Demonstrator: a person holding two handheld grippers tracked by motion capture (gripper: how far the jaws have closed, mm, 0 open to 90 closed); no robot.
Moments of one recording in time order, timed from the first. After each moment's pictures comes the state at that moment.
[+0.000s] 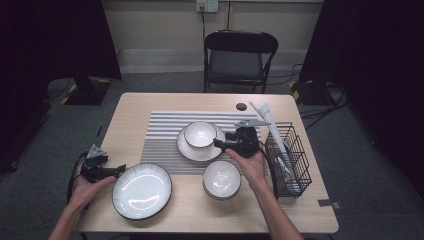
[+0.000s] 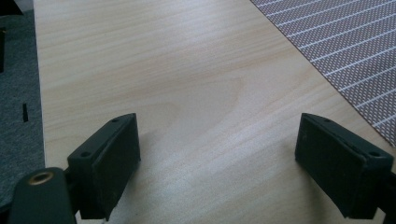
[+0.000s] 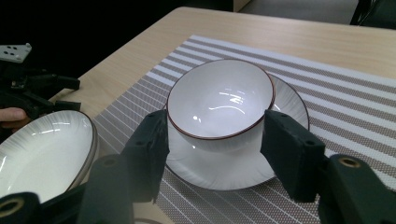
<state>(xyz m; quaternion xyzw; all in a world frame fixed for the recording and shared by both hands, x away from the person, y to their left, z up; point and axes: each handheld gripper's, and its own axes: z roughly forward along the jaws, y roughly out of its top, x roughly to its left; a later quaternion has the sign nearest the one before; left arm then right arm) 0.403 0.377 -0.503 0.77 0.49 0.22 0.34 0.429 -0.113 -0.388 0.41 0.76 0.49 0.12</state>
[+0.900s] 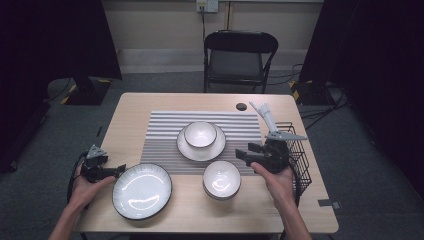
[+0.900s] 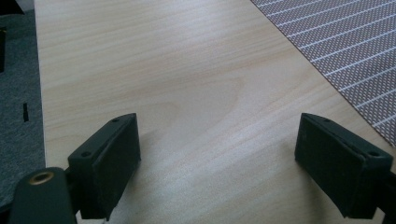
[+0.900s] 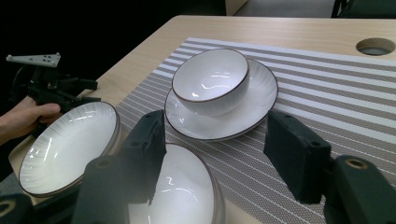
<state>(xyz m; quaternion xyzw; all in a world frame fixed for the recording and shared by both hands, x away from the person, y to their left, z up) 0.403 0.377 -0.503 0.77 0.50 0.22 0.34 0.370 -0.176 -0.364 0.44 0.73 0.51 0.11</state>
